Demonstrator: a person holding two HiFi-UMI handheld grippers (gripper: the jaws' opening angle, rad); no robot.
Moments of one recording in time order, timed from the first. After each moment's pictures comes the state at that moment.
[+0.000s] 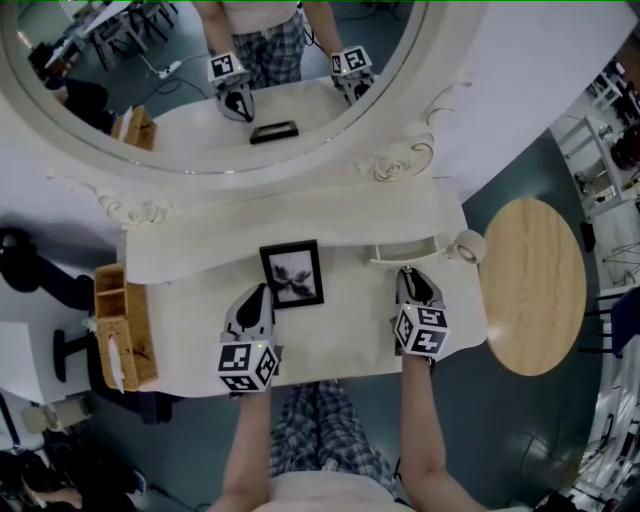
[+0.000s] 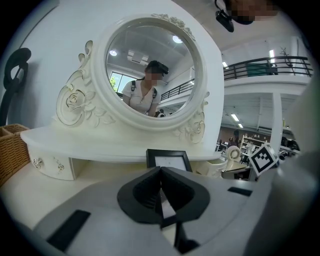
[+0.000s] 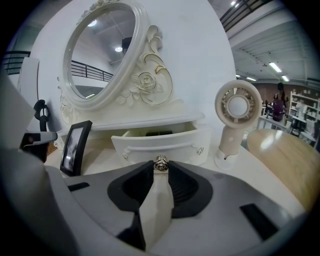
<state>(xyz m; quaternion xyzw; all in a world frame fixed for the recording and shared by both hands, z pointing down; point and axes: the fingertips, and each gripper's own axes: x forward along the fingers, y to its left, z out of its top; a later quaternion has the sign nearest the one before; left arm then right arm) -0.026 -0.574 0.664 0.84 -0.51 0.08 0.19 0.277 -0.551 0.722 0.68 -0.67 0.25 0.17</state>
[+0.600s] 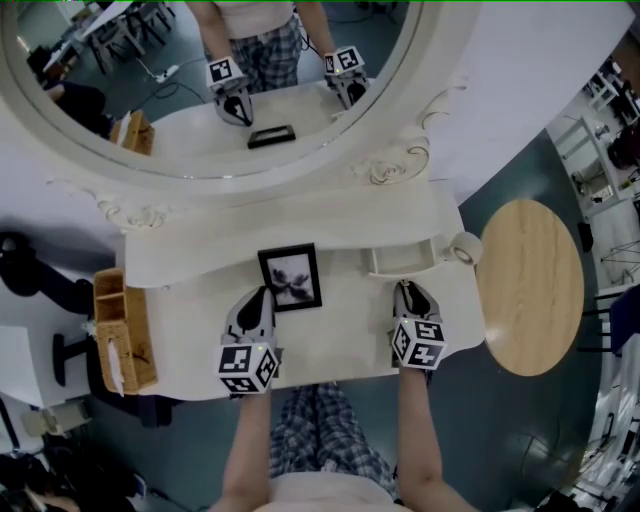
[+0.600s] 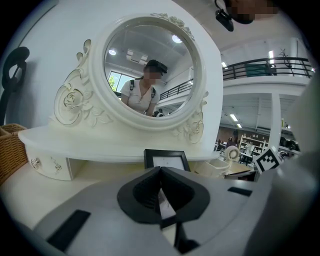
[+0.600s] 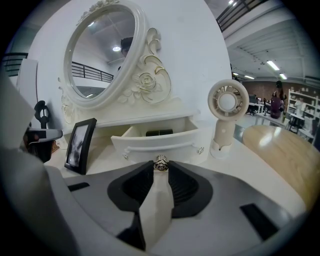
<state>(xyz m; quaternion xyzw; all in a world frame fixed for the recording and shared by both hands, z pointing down) -0.021 -0.574 0.663 0.84 -0.50 0.08 0.19 0.274 -0.528 0.724 0.68 -0.66 0.25 0.17</state>
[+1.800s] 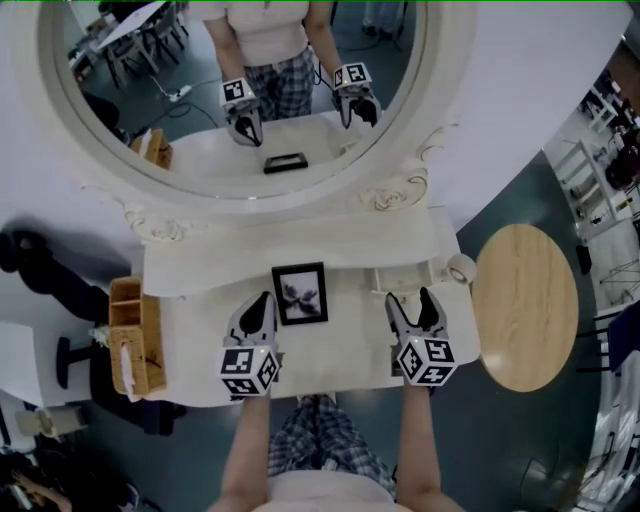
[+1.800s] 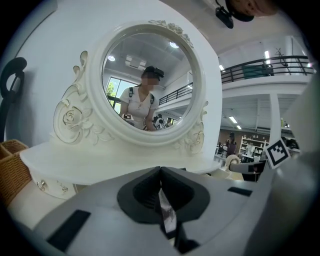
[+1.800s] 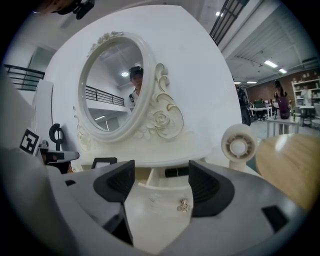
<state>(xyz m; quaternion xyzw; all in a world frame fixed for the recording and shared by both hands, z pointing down) -0.033 -0.585 0.619 0.84 -0.50 0.07 0.17 0.252 -0.541 0.631 0.67 -0.72 0.19 0.05</state>
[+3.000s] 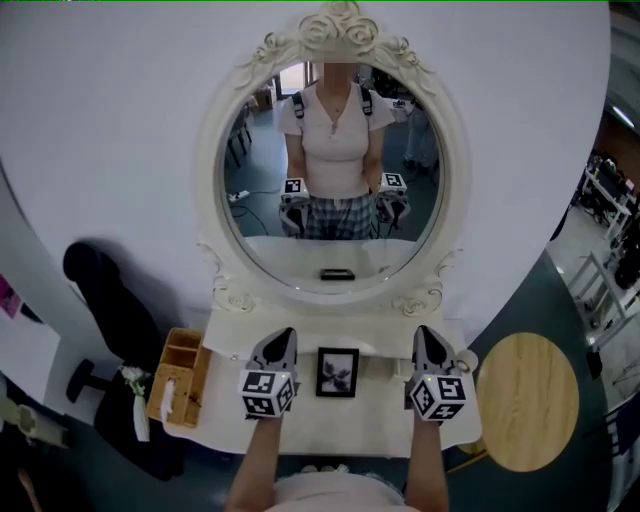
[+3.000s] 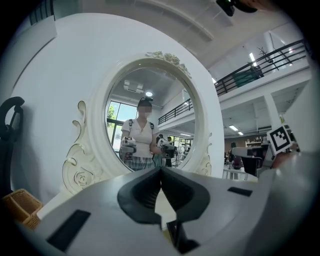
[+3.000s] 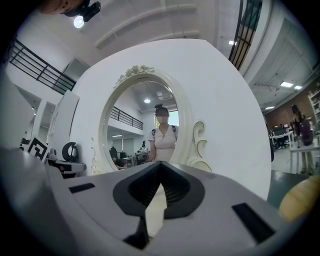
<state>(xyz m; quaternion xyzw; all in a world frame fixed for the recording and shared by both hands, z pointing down) -0.087 -0.603 0.479 0.84 -0.53 -0.01 0.07 0.191 -0.575 0.434 0.62 -0.78 0.02 -0.03</state>
